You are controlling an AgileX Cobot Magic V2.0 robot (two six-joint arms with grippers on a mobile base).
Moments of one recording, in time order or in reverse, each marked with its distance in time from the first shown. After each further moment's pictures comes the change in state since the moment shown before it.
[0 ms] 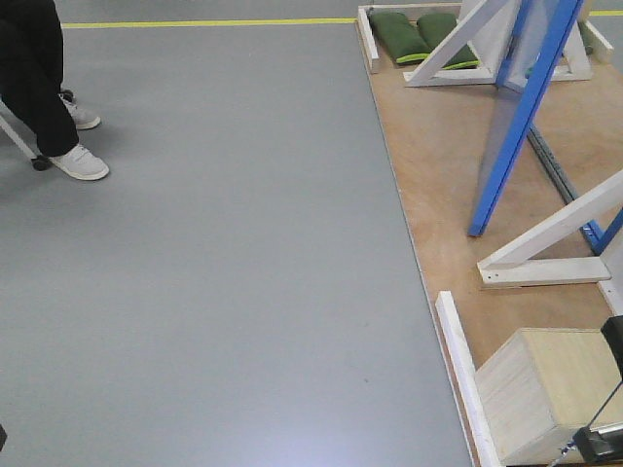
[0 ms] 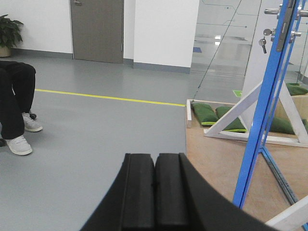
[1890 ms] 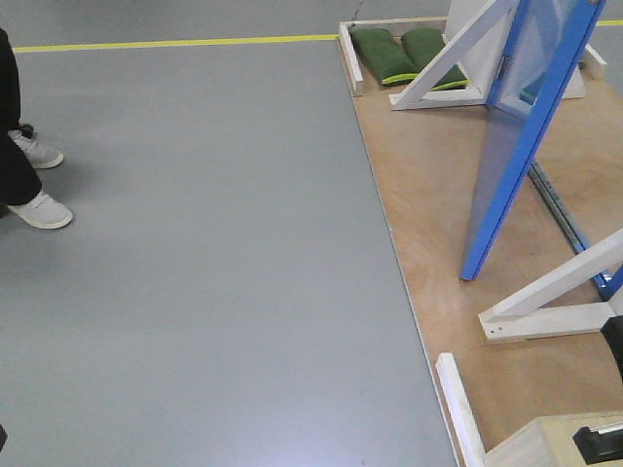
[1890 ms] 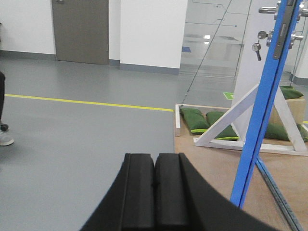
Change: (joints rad) left arm 0.000 0.000 0.000 0.000 0.000 0.000; right arm 0.000 0.000 0.000 0.000 0.000 0.000
